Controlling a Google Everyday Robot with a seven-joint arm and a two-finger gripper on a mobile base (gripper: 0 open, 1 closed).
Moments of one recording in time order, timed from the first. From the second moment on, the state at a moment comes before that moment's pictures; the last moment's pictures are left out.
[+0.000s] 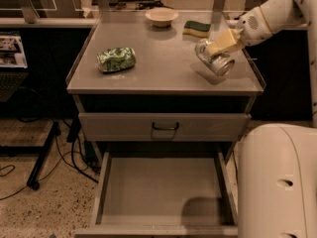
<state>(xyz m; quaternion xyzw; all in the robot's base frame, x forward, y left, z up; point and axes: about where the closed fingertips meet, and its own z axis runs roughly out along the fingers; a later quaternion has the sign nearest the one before) 0.708 -0.186 0.896 -0.27 0.87 0.33 0.23</state>
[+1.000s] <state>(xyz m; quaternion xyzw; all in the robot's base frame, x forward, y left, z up) 0.641 -0.242 0.885 -0.11 0.87 0.45 0.16</state>
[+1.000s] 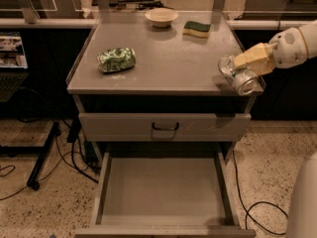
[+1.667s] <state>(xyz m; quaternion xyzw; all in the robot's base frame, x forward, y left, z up) 0.612 -0.242 0.867 -0.05 0.87 0.47 0.12</state>
